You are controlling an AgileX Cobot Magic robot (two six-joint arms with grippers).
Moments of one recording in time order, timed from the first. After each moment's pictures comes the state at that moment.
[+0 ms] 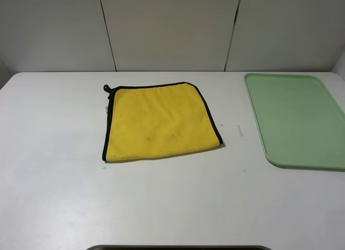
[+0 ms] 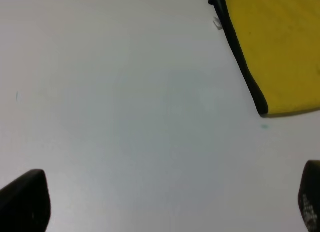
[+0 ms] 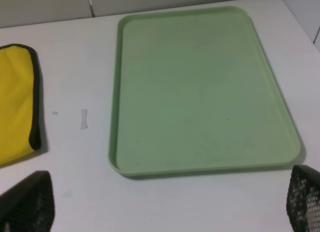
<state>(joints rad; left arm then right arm) -0.04 -0.01 -0.49 0.04 1.05 0.00 -0.05 -0.01 -0.49 0.01 1.03 0.02</state>
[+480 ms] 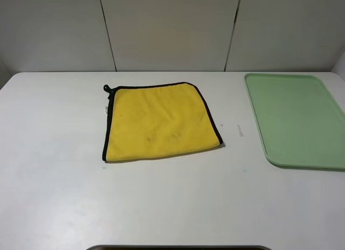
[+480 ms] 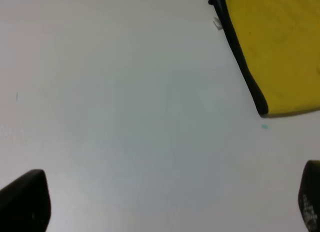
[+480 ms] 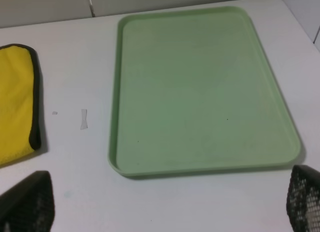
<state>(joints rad) -0.04 -0.01 -0.49 0.04 1.05 0.00 -0.05 -0.01 -0.49 0.01 1.03 0.02</state>
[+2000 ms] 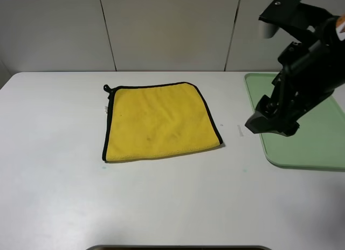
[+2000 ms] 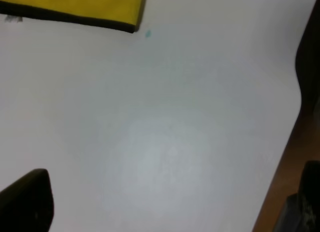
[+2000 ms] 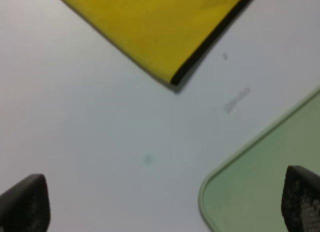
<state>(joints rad) -1.00 0.76 -0.77 0.31 1.18 0.29 0.62 1.25 -0.98 -0.04 0.90 -0.38</state>
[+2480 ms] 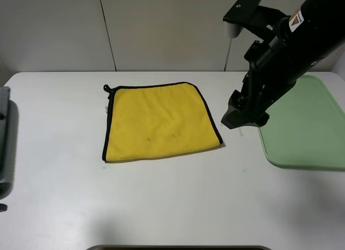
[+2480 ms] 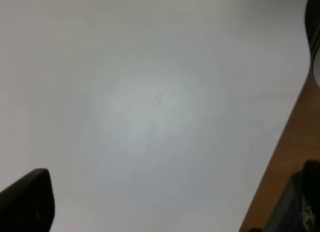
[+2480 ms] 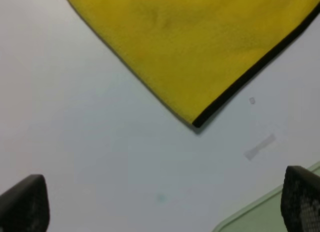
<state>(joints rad) -0.85 0.97 -0.73 0.26 1.09 0.40 0.62 1.38 -1.06 0.06 0.89 -0.51</state>
